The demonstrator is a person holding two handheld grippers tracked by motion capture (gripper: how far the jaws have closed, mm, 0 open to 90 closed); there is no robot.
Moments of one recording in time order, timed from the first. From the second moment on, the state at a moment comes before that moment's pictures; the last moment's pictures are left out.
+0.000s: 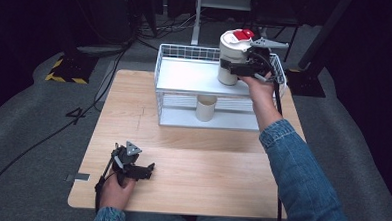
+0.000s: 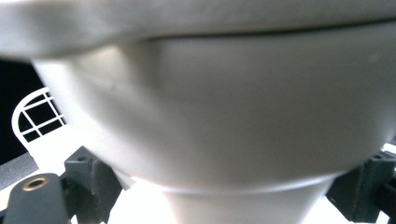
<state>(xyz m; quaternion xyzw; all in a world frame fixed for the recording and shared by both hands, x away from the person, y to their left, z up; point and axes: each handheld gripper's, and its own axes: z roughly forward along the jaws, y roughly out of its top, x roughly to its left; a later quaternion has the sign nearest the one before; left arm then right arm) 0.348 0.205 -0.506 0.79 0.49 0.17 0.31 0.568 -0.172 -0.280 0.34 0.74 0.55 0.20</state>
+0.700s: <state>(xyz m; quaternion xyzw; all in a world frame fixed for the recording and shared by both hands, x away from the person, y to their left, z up) 0.348 0.205 -0.506 0.79 0.49 0.17 0.31 0.570 -0.174 -0.285 0.34 0.74 0.55 0.19</state>
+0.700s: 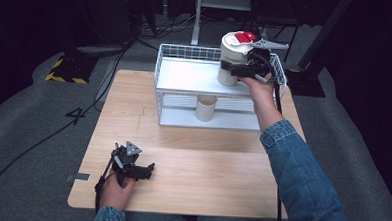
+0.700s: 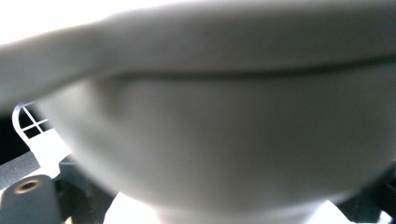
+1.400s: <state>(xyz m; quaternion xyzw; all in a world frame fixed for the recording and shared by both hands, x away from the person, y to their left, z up) 0.349 0.205 -0.506 0.80 0.49 0.17 0.31 0.557 -0.184 -0.279 0.34 0.74 0.54 0.22</state>
